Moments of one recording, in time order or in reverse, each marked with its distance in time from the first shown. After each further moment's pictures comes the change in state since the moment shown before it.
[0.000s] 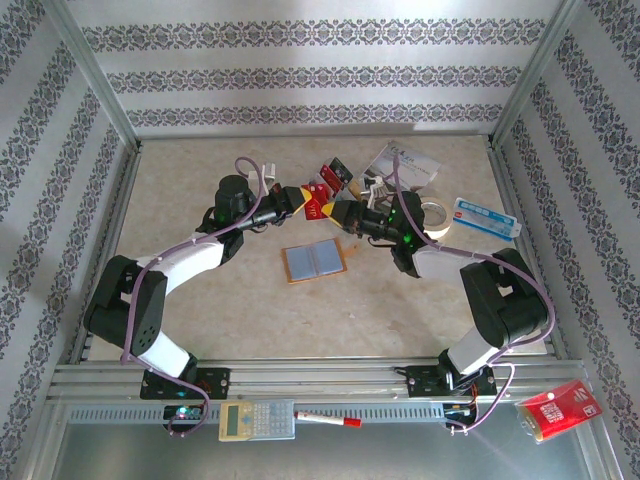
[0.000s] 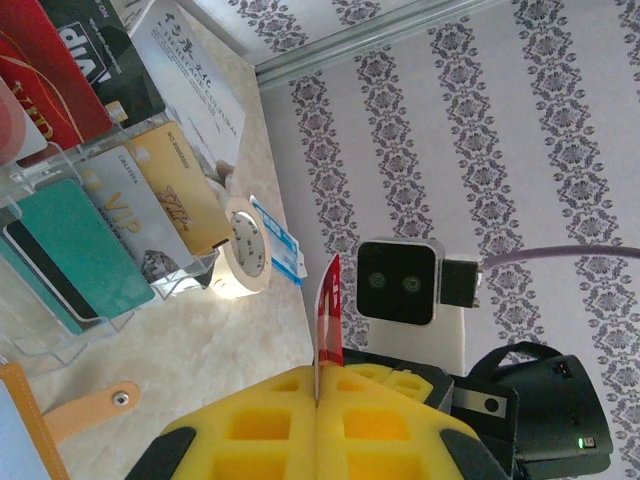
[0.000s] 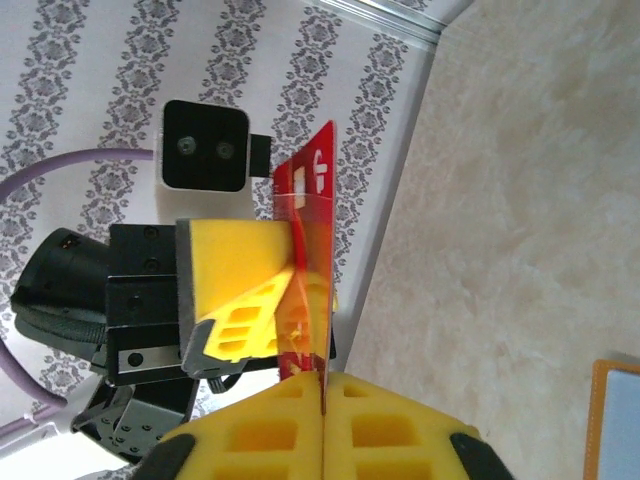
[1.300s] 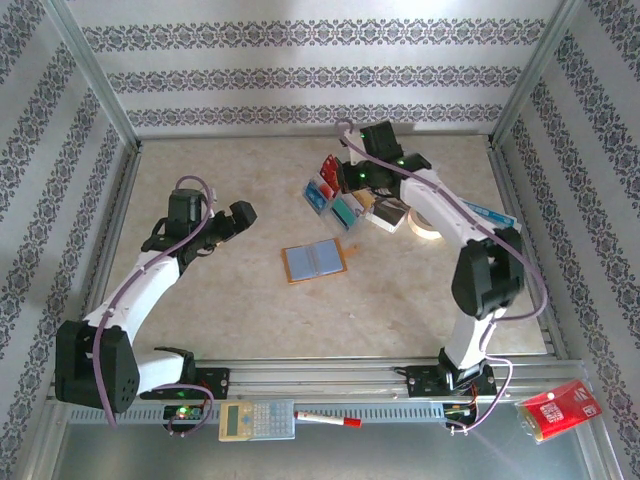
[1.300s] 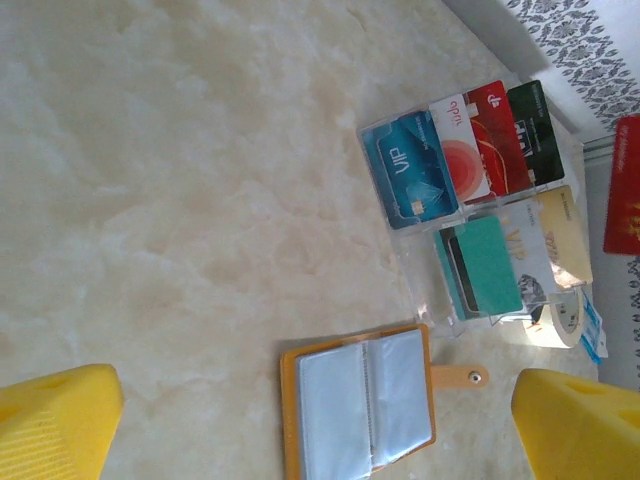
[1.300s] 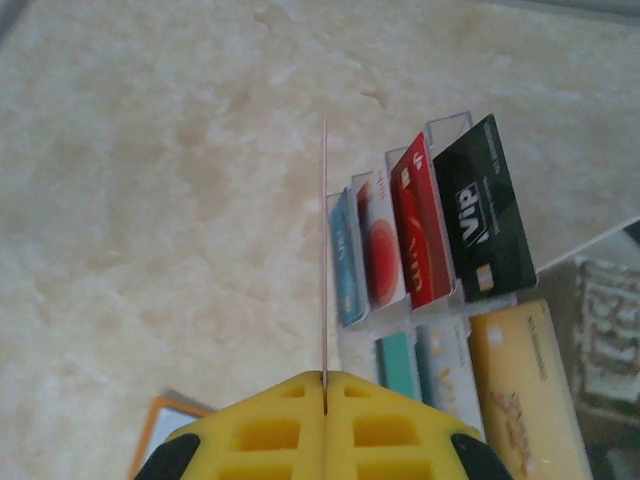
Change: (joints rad) left arm 0.262 -0.346 -0.089 -0.784 -0.287 0.434; right arm 0.011 0.253 0.942 -1.451 0.558 -1.099
